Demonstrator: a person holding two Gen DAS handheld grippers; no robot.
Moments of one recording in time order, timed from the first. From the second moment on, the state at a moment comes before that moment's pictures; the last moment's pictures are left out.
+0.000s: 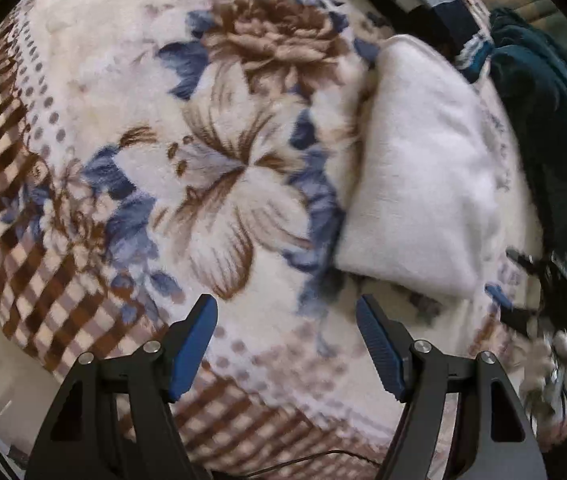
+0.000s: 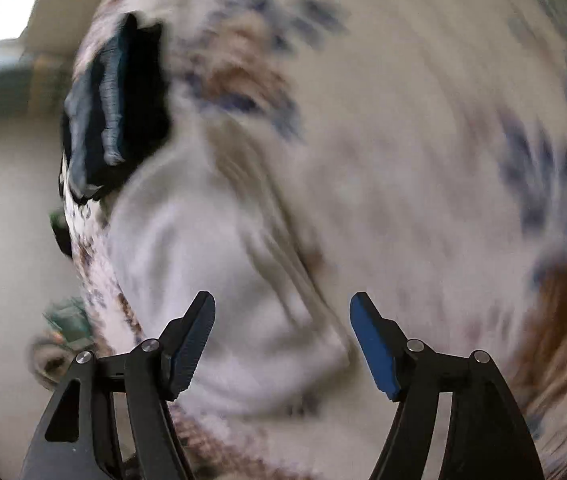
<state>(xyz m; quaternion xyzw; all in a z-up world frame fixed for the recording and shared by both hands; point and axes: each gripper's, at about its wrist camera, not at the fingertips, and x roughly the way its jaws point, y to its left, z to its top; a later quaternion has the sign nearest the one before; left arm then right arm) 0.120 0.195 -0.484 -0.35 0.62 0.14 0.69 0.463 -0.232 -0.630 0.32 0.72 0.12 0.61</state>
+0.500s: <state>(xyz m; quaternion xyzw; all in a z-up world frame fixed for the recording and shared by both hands) 0.153 0.188 -0.576 -0.31 0.65 0.15 0.67 0.383 -0.257 -0.641 0.35 0.70 0.03 0.63</state>
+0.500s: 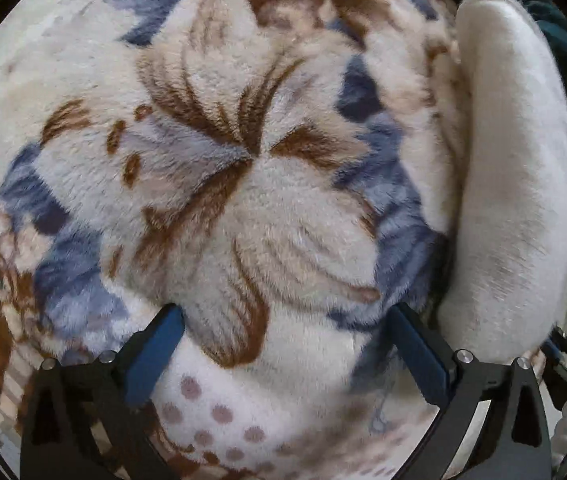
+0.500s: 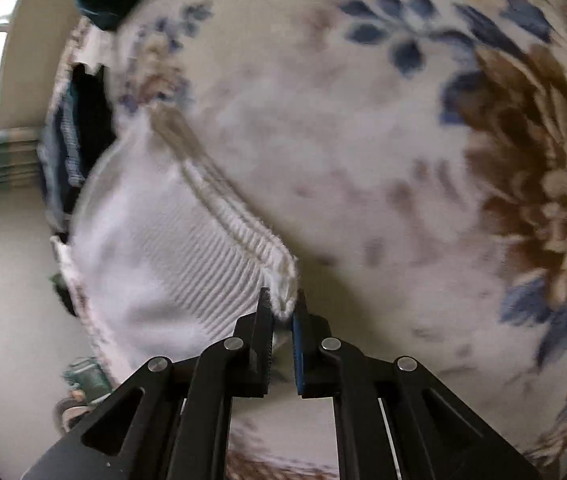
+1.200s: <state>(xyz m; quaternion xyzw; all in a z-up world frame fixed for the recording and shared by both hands) 0.322 0.182 -0.561 -0.40 0.56 0.00 0.73 0.512 -0.181 -0.689 0.32 0.67 0.30 0.60</state>
